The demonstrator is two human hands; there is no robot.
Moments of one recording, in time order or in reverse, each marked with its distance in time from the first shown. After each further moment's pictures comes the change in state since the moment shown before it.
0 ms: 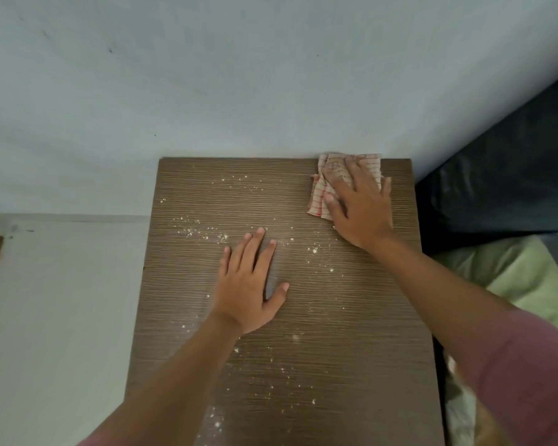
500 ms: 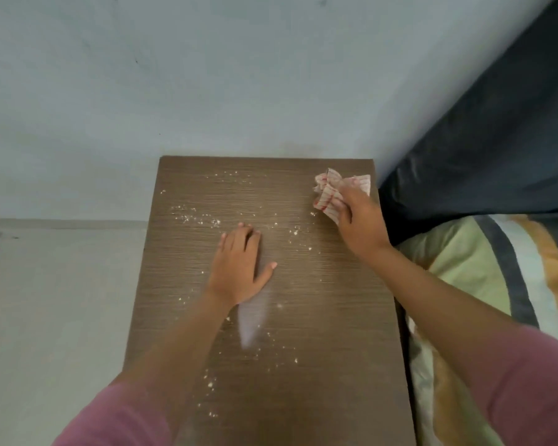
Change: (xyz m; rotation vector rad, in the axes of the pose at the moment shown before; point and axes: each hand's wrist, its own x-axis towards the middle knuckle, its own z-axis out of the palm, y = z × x) left_hand -0.009 0.012 -0.013 0.020 0.004 0.063; right_hand -0.081 -0.011 -0.052 0.399 0.149 0.052
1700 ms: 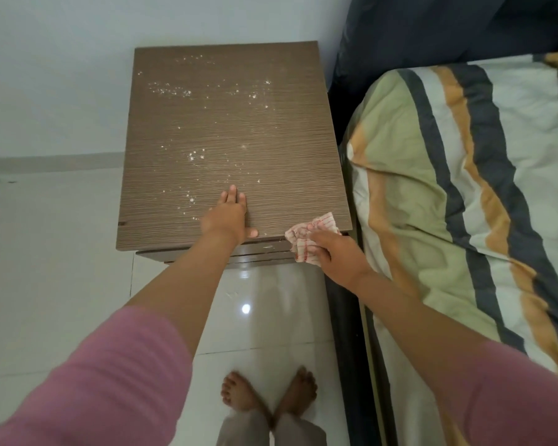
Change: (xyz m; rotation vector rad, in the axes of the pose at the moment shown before) left_hand -0.207 0.111 0.031 0.120 -0.435 -0.201; right_hand -0.378 0.030 0.013 -0.015 -0.289 0.019
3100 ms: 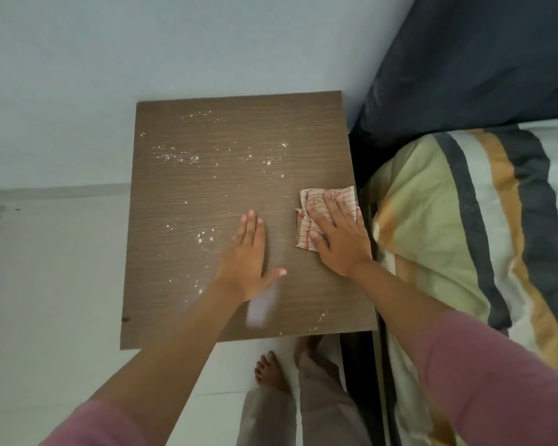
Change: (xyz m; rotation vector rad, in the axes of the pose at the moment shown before) left_hand 0.083 -0.011 -0.061 -0.169 0.152 0.201; right_hand 0.204 0.023 -0.045 -0.418 0.035 0.054
